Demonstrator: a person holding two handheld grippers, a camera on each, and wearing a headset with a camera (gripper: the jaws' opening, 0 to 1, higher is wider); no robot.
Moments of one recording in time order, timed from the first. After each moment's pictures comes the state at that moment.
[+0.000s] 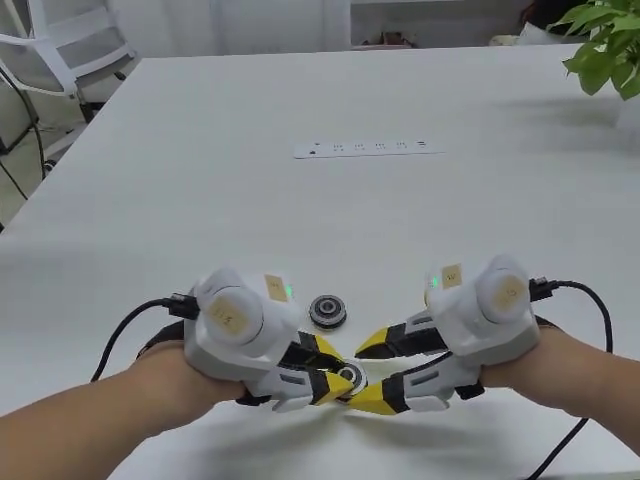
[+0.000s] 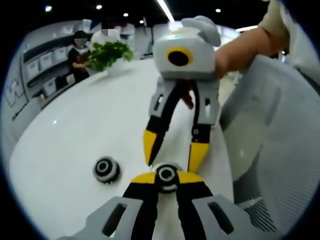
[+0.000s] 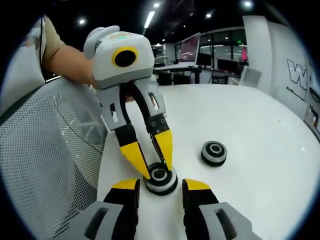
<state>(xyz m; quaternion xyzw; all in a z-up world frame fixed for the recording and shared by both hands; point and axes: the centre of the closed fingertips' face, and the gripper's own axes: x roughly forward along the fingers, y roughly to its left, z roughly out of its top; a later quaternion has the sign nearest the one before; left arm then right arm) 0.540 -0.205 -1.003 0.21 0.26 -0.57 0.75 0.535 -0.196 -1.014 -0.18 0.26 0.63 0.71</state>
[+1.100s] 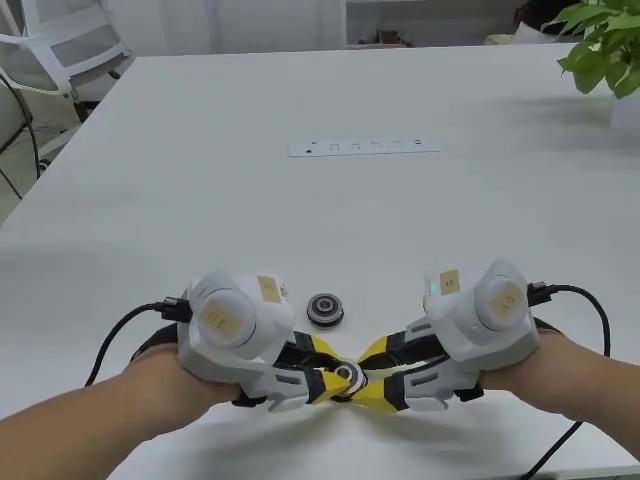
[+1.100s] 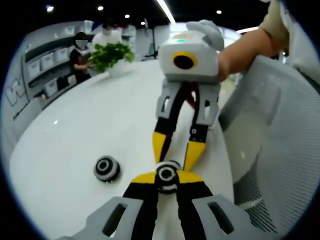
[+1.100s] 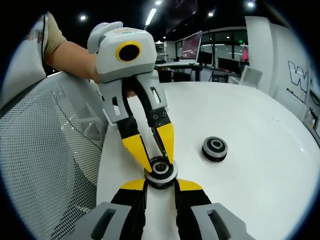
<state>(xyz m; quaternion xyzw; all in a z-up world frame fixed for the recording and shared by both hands) 0.539 -0.204 -1.002 0.20 0.25 -0.56 0.76 0.532 -0.203 -1.019 -0.19 0.26 0.63 0.71</state>
